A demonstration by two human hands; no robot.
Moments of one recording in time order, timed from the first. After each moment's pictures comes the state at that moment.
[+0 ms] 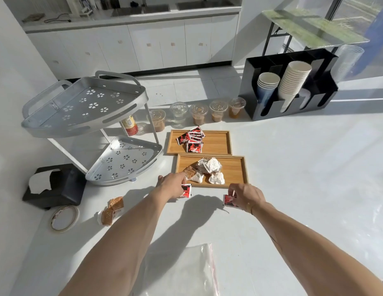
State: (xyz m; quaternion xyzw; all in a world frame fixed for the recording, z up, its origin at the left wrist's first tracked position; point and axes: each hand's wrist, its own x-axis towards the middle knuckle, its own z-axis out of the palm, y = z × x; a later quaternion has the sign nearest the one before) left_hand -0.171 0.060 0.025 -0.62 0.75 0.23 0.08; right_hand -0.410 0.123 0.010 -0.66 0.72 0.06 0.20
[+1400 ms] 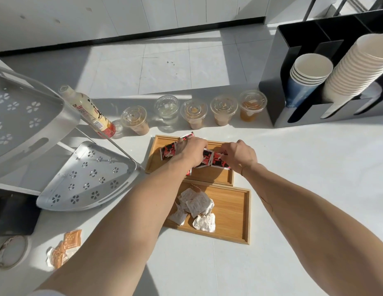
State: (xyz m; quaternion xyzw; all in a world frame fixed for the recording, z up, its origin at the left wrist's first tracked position) left_hand -0.310 -0.171 -0.019 -0.63 0.76 0.15 0.07; right_hand -0.469 -0.152 -0.030 -0.72 0.67 0.00 0.18
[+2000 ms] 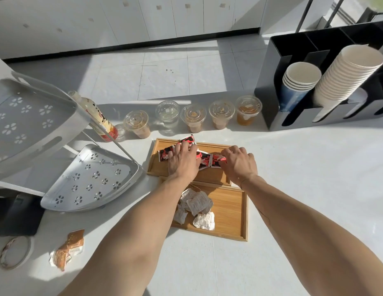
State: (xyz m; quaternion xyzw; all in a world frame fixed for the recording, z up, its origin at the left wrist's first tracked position) left_hand -0.294 -0.129 -0.025 -0.67 0.74 0.07 -0.02; right_hand -0.469 -0.119 -0.033 -0.72 0.68 -0.02 0.14
